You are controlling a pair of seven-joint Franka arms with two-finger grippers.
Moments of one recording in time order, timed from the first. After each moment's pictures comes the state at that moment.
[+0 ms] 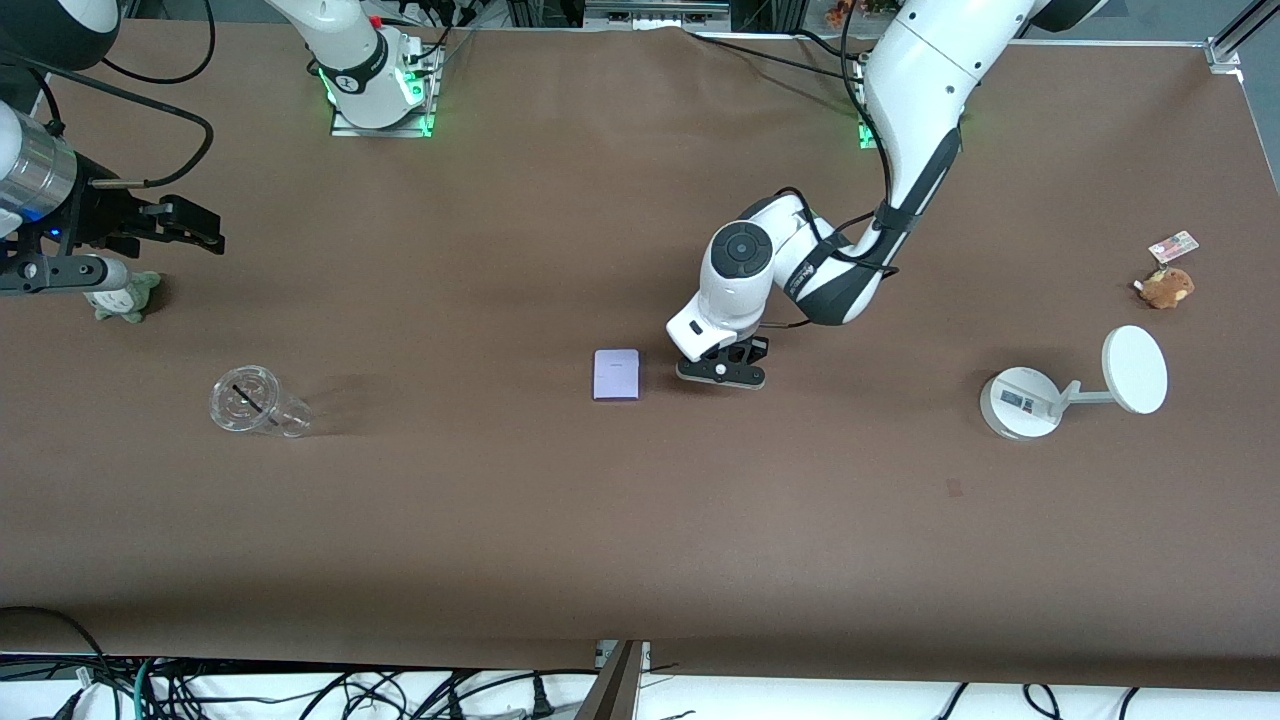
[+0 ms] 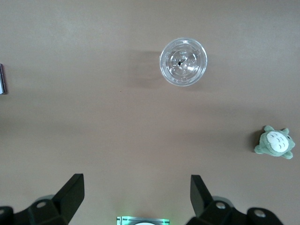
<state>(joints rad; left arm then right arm) -0.36 0.66 -0.30 -1.75 0.32 2.40 -0.71 0.05 0.07 -0.01 -1.59 -0.01 1.52 -0.01</state>
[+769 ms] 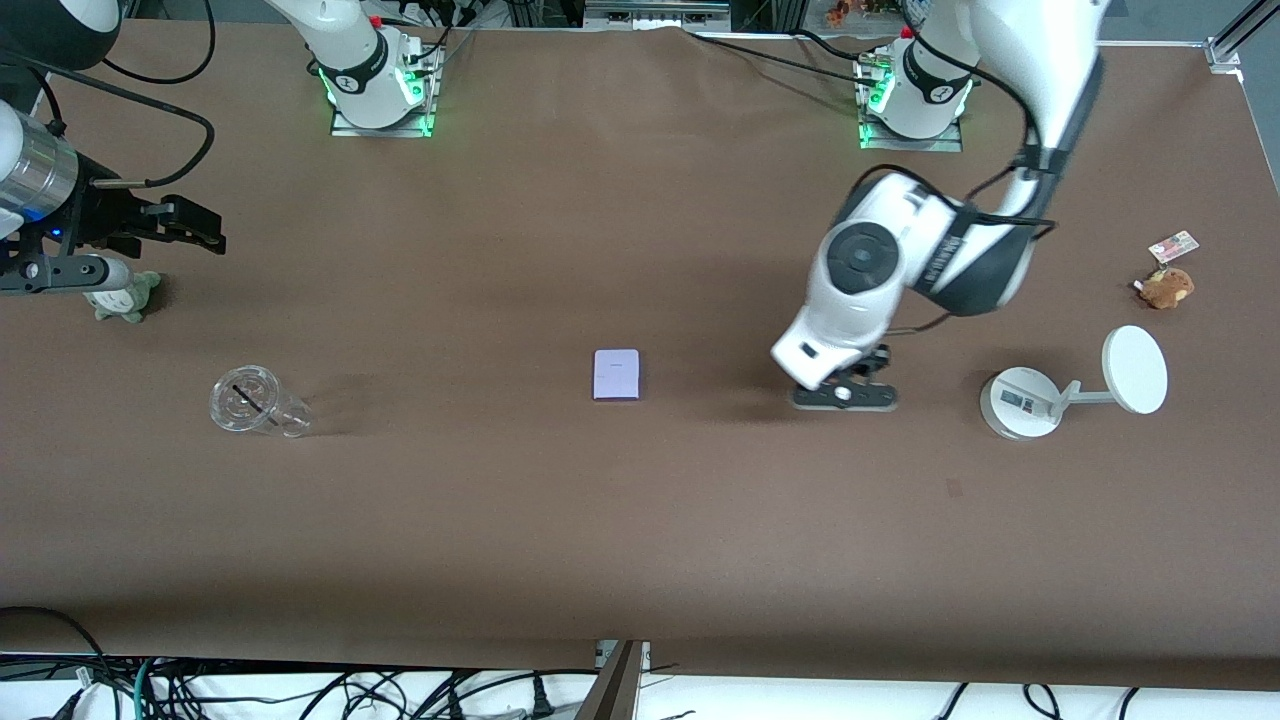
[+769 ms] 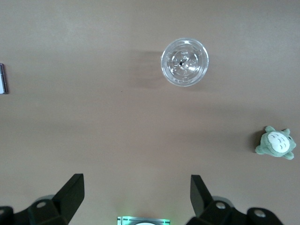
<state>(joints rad) -0.14 0.46 -0.30 -1.72 0.32 2.06 -0.51 0.06 0.07 0.00 -1.59 0.00 1.52 -0.01</state>
